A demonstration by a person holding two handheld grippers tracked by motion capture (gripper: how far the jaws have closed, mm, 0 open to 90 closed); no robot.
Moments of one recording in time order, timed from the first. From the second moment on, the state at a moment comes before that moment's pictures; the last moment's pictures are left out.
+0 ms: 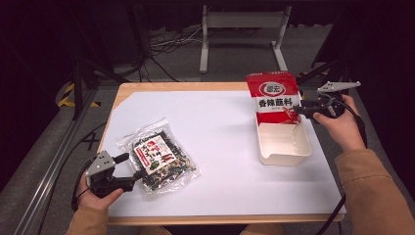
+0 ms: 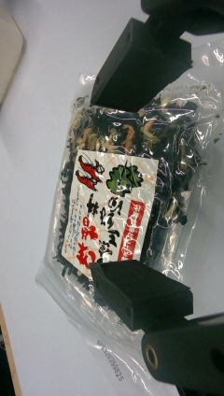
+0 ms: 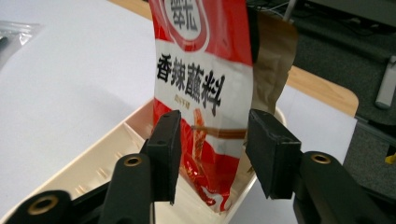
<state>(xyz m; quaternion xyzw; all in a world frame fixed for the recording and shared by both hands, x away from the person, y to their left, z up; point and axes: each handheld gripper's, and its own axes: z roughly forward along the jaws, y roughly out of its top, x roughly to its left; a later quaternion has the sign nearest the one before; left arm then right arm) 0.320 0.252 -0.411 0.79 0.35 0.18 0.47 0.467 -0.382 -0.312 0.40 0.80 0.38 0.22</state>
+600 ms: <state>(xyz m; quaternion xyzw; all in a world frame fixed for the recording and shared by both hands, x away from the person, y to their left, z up) 0.319 0.253 -0.410 0.79 0.35 0.18 0.47 0.477 -0.362 -0.342 0.41 0.84 0.31 0.20</state>
